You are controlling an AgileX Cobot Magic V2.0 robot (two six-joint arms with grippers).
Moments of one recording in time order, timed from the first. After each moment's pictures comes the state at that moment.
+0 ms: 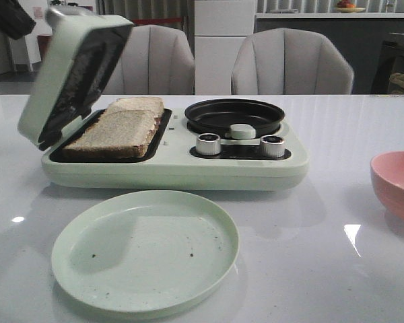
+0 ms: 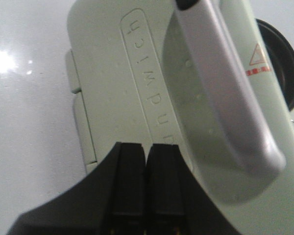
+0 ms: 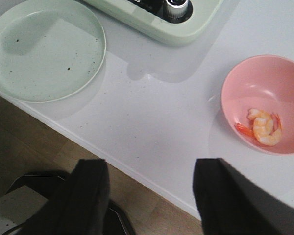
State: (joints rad) left arm 0.05 1.82 -1.69 -0.68 1.07 0.52; right arm 0.46 0.76 -0.79 -0.03 0.92 0.03
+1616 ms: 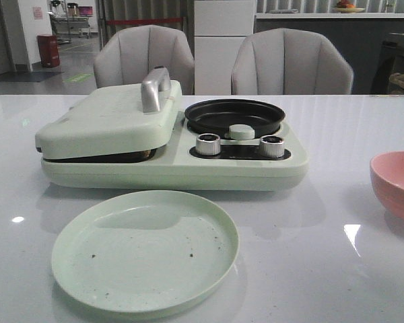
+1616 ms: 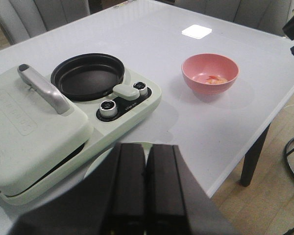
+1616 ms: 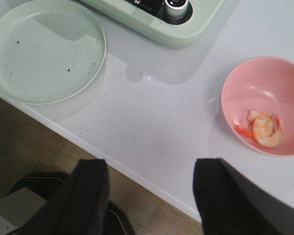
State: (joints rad) left arm -0.50 0.60 -0.70 -0.58 0.63 0.65; right arm 0.46 0.76 -0.79 -0.03 0.91 0.03
